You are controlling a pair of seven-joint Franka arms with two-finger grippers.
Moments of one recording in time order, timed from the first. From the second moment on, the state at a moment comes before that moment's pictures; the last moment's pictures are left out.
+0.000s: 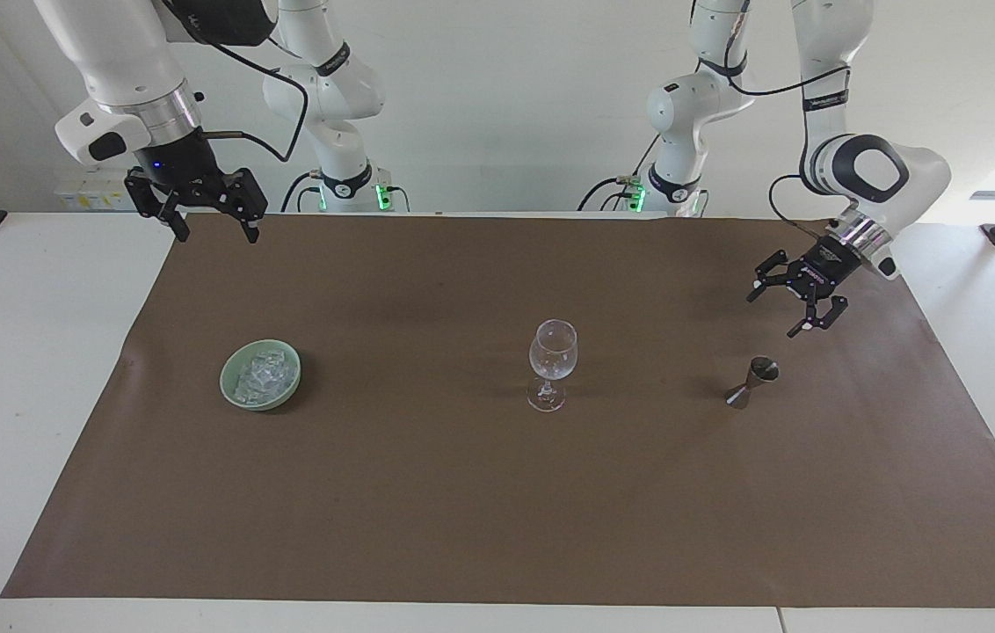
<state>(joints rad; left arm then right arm) 0.35 -0.11 -0.06 -2.49 -1.24 2.23 -0.95 0.00 -0.02 -0.01 -1.57 -0.01 1.60 0.02</state>
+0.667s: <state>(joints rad) 0.30 0.04 -0.07 -2.52 -1.72 2.24 -0.64 0.00 -0.02 -0.01 -1.57 -0.01 1.60 0.02</state>
